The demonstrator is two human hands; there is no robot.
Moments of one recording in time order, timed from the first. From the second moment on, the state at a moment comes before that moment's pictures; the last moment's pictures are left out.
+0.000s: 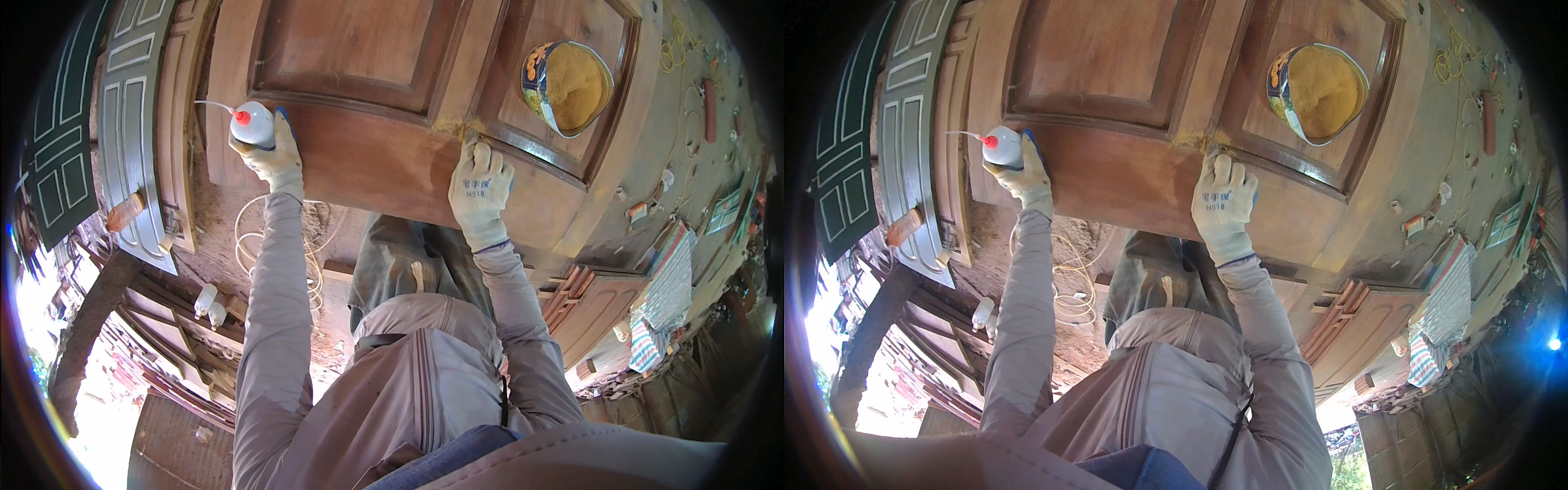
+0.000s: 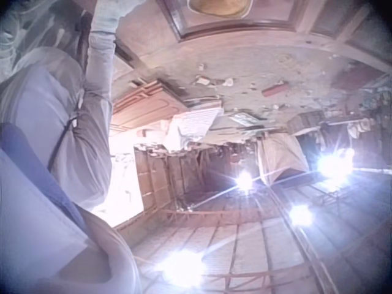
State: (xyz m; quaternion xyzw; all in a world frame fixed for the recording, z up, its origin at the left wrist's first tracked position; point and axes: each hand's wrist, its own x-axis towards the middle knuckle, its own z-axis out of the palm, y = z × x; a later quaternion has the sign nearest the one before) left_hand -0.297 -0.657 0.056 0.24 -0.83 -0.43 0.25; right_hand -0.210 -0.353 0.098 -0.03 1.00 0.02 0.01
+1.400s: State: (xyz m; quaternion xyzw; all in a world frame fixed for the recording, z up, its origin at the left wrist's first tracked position) left_hand -0.296 -0.662 0.052 0.24 -0.85 -0.39 0.26; right_hand -0.212 -0.333 0.102 -0.04 0.99 -0.13 -0.01
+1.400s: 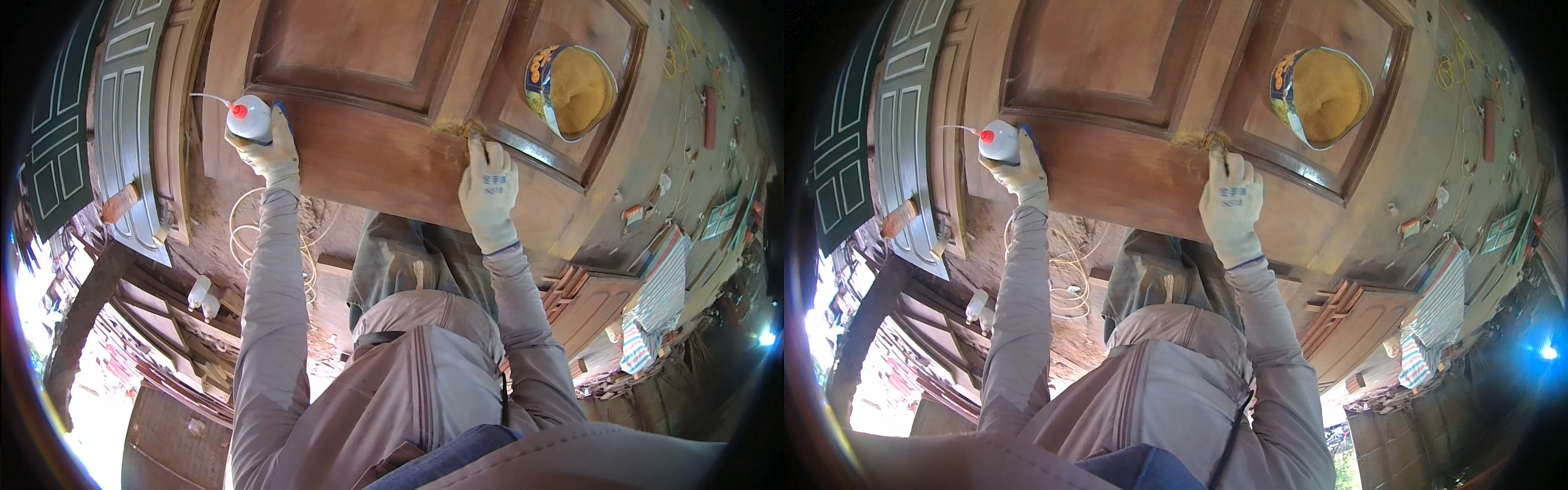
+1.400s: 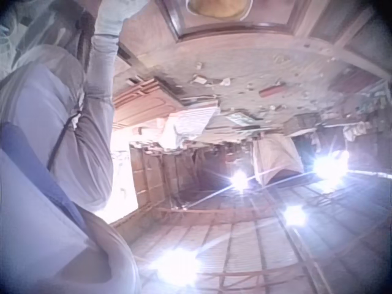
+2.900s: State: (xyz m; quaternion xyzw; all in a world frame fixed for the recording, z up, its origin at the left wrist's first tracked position) left_hand -0.326 -0.669 0.059 0.25 -0.81 -0.46 0.27; right_hand -0.252 -0.298 0.083 -0.02 0.97 -0.26 0.00
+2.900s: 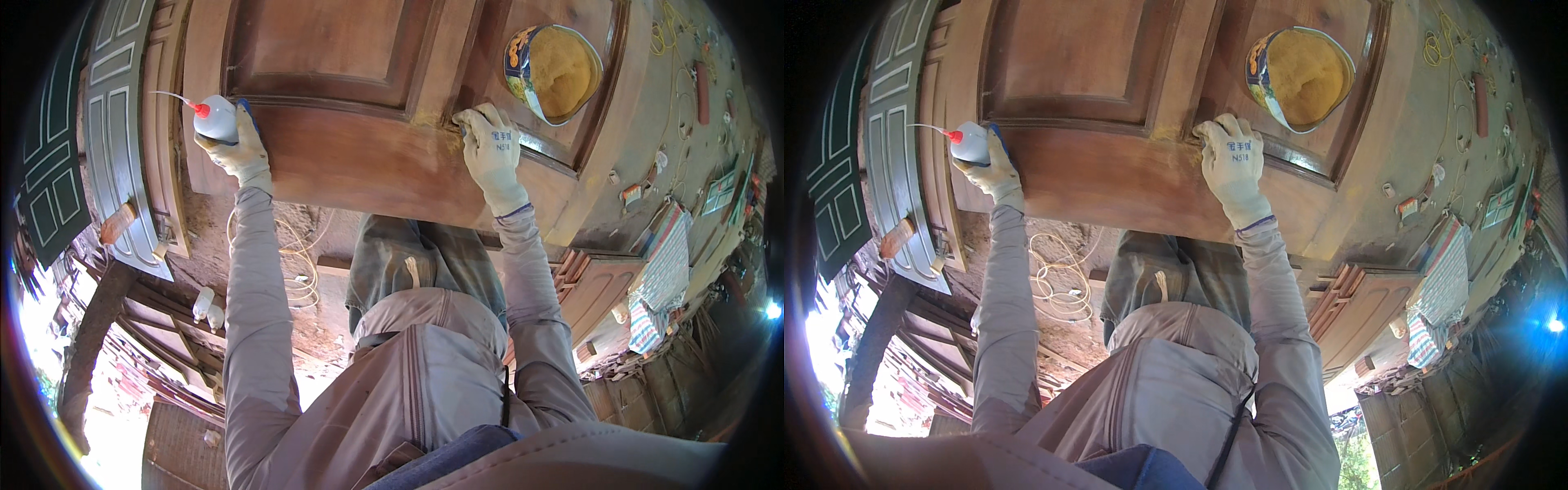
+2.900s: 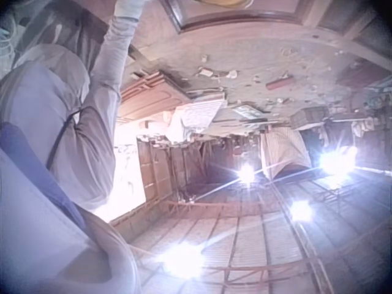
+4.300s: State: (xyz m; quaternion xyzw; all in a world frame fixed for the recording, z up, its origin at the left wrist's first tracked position) left_hand -0.324 -0.675 0.053 0.27 -0.82 -0.43 0.26; right_hand -0.245 -0.303 0.090 0.03 0.98 -0.19 -0.01
